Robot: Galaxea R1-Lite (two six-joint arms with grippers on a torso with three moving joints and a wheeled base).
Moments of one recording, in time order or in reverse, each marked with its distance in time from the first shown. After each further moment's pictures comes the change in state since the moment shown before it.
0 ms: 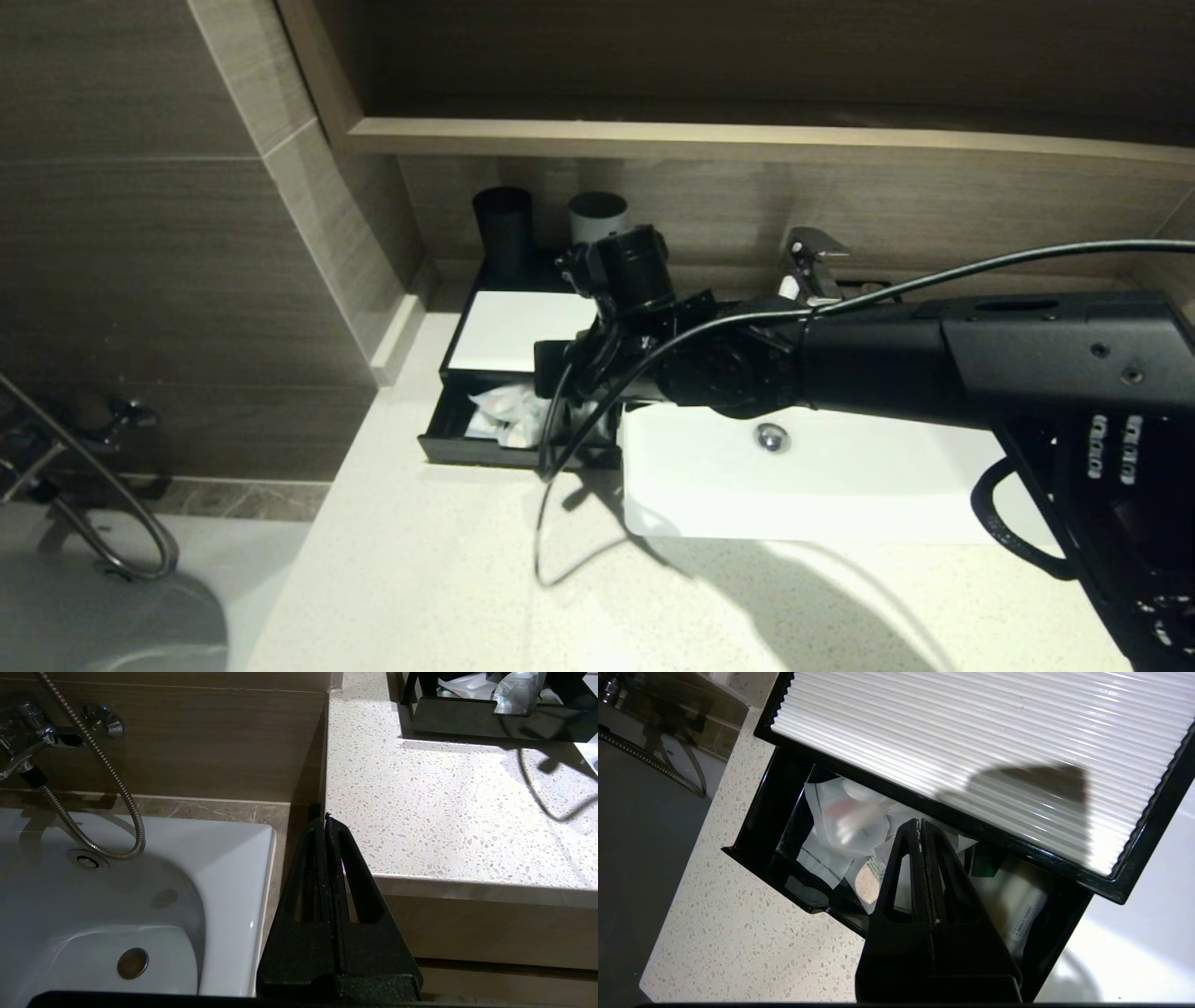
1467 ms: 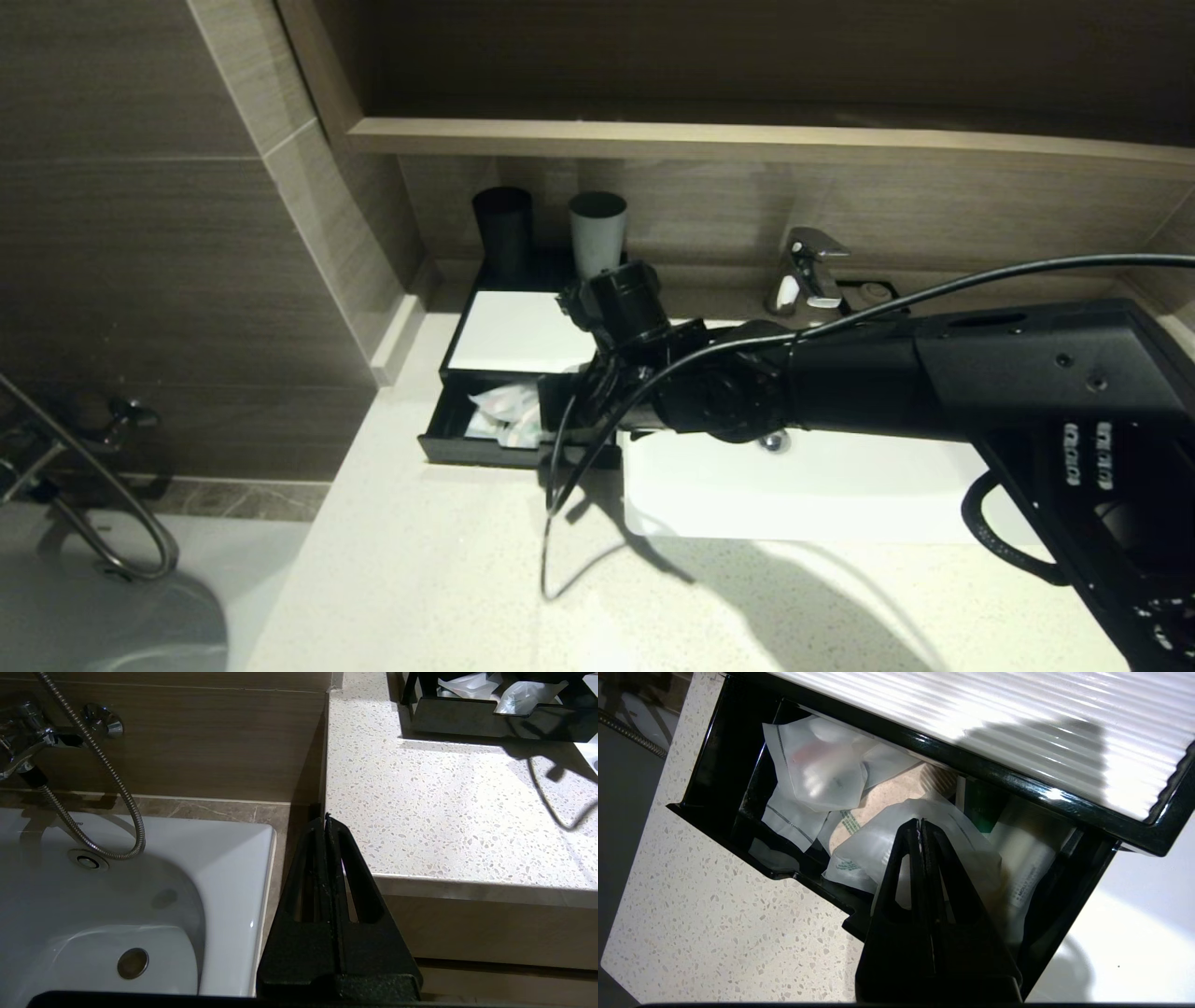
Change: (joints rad) left arm 0.000 0.000 0.000 0.000 0.000 0.000; right arm 0.003 0.003 0.085 0.000 0.002 0.004
